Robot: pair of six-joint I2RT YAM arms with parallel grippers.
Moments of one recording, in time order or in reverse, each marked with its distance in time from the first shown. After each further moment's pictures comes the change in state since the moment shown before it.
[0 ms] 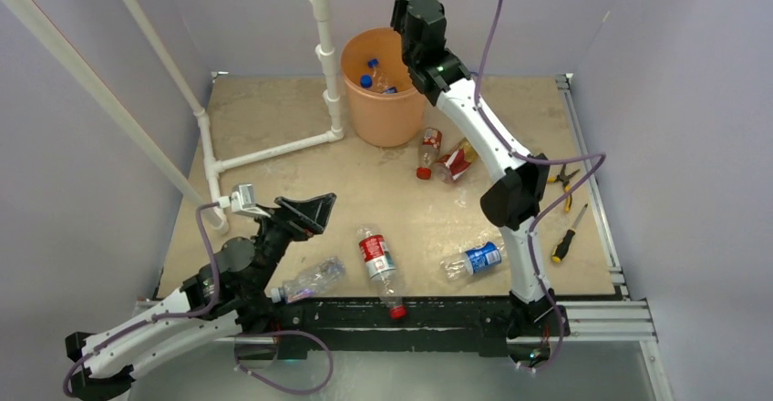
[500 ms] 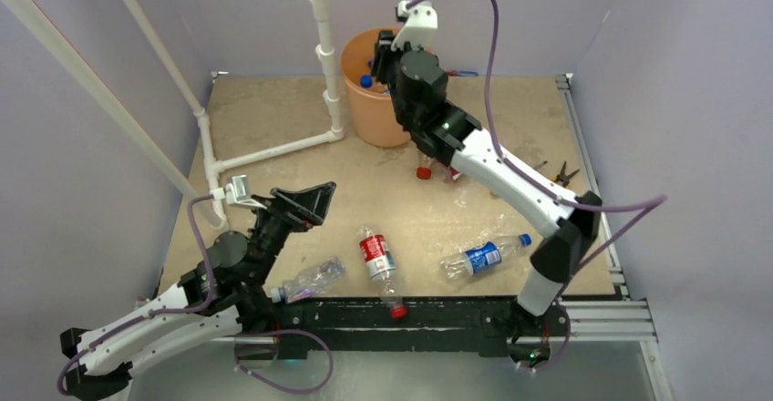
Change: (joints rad) left arm 0.000 0.084 0.085 0.123 0.002 0.047; right arm 0.261 -0.523 -0.686 0.130 0.079 0.061
